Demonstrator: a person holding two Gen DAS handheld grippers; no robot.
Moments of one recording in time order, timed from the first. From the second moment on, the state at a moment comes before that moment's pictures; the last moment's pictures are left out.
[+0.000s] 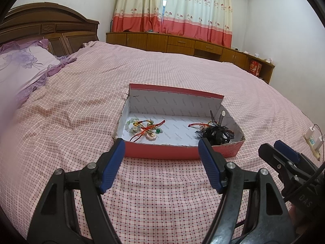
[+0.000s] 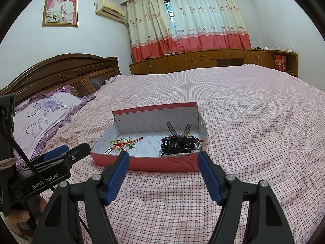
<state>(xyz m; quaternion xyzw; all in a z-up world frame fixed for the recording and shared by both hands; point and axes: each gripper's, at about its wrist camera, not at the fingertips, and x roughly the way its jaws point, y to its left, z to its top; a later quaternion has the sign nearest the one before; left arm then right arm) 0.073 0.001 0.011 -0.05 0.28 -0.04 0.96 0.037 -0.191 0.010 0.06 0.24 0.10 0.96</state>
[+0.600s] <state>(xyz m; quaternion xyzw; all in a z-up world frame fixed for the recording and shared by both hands) 0.074 0.000 0.012 -0.05 0.28 -0.05 0.96 0.037 -0.191 0.010 0.06 0.24 0.10 0.96</state>
